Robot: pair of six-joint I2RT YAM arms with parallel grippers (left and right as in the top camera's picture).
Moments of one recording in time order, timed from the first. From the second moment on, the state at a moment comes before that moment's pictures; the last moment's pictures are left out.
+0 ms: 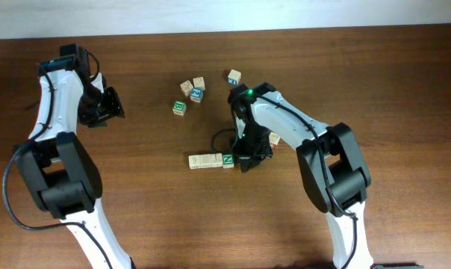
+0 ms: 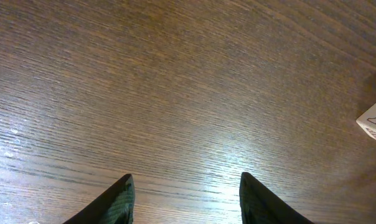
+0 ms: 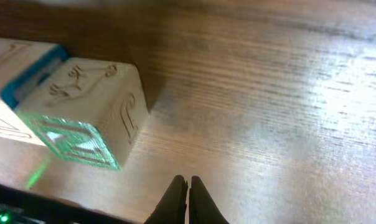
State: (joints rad) left arm 0.20 2.20 1.88 -1.20 0.12 -0.16; right arm 0.50 2.23 1.68 -1.29 -0.36 0.35
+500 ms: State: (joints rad) left arm 0.20 2.20 1.88 -1.20 0.12 -0.16; right arm 0.58 2.23 1.66 -1.20 -0.36 0.37
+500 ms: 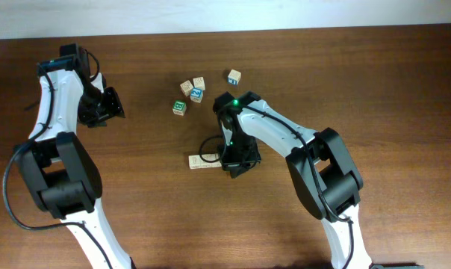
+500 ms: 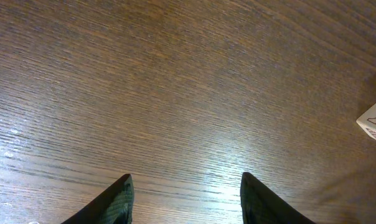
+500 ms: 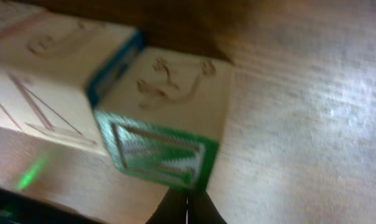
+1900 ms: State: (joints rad) left arm 0.20 2.20 1.88 -1.19 0.12 -0.16; right arm 0.33 2.16 1.70 -1.13 -0.01 0.54
